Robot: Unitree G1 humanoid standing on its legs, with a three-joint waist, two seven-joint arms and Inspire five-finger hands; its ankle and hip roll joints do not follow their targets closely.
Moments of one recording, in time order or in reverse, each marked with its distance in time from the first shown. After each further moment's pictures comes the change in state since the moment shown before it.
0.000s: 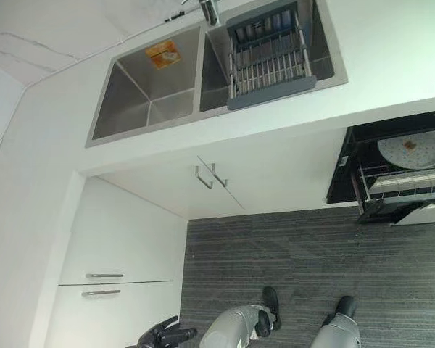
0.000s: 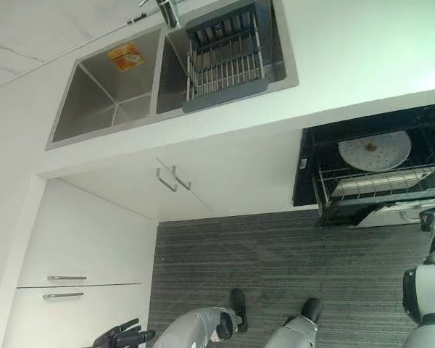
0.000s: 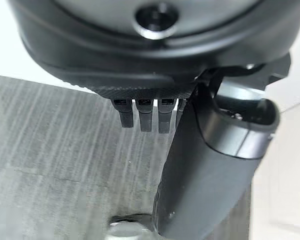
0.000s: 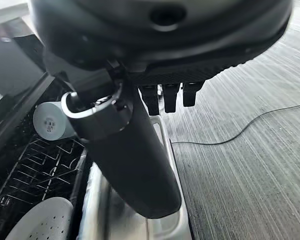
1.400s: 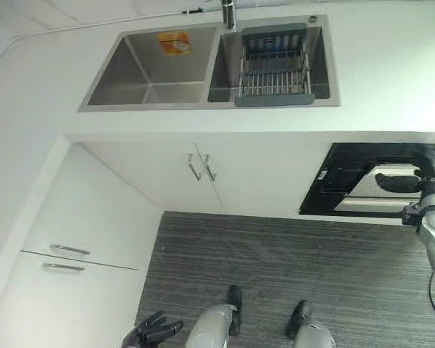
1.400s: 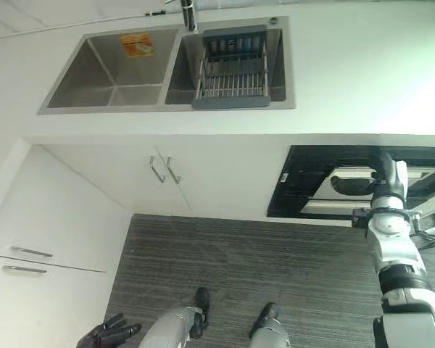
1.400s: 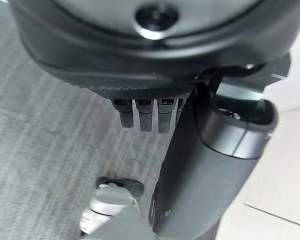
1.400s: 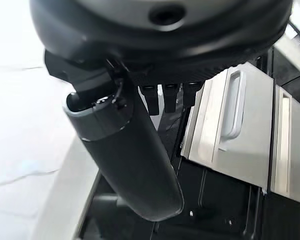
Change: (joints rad) left arm 0.064 0.040 0.198 -0.108 0.038 -0.001 -0.019; right arm 0.693 0.355 -0.270 -0.823 0.168 -0.551 0.098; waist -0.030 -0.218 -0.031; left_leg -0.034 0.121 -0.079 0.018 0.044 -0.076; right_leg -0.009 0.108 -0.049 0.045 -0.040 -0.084
